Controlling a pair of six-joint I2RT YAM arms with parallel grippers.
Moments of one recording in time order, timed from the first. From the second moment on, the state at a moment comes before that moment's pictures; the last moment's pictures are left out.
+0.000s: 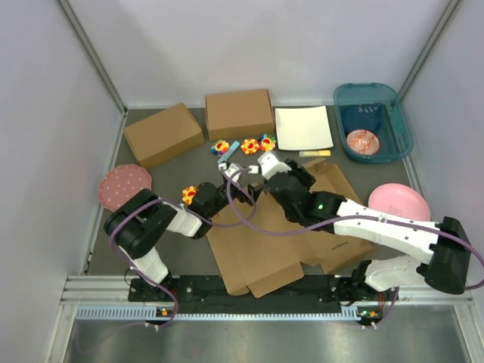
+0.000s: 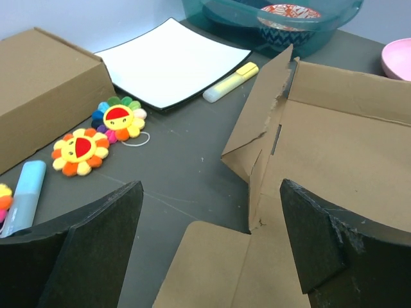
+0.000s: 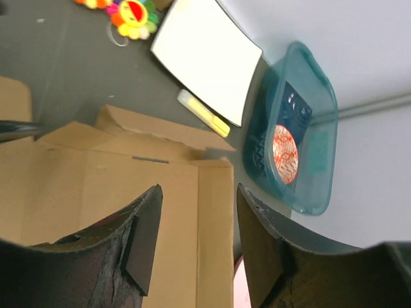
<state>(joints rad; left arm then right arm) -0.66 1.70 0.47 1.28 0.18 -0.02 1.09 1.29 1.00 -0.32 0.95 -0.30</state>
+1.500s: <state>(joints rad) -0.92 1.47 0.35 0.58 -0.49 -0.51 0.16 1.42 0.82 -0.31 0.30 0.10</state>
